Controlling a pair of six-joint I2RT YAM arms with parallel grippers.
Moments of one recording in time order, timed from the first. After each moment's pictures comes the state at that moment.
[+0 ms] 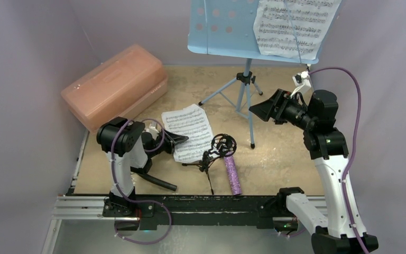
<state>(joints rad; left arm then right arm) -0.28 2.05 0.27 1.49 0.54 -1.51 0.07 0.88 1.13 -0.55 -0.63 0.54</state>
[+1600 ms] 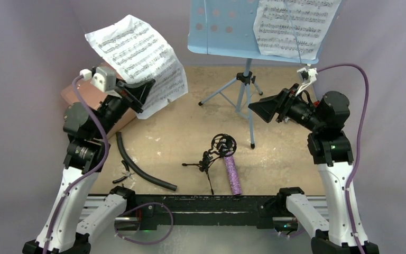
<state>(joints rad) -0.29 0.81 1.12 -0.05 0.32 -0.27 0.07 0.84 1.17 -0.39 -0.76 0.52</state>
